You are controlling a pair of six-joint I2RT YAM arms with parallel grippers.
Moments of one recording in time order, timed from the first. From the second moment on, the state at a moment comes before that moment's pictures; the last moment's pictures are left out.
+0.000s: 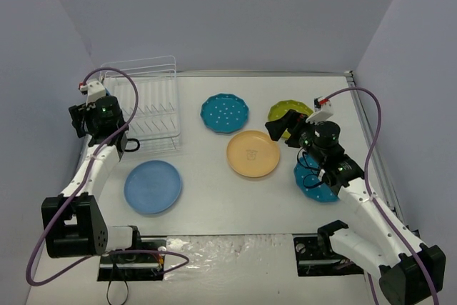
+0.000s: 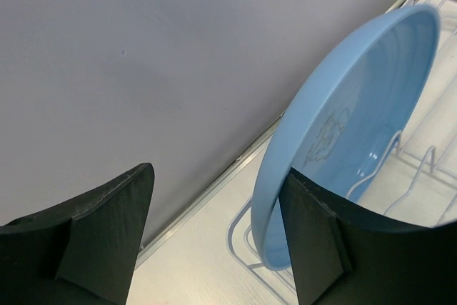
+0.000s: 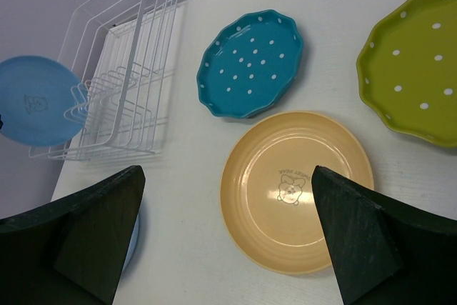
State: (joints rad) left arm 0.05 1.30 0.89 0.12 -0.86 0.08; right arm 0.37 0.91 0.69 -0.03 -0.06 0.61
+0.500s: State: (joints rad) left arm 0.05 1.23 0.99 -0.01 -0.78 0.03; right arm 0.39 0.94 0.69 -0.04 -0.06 0.61
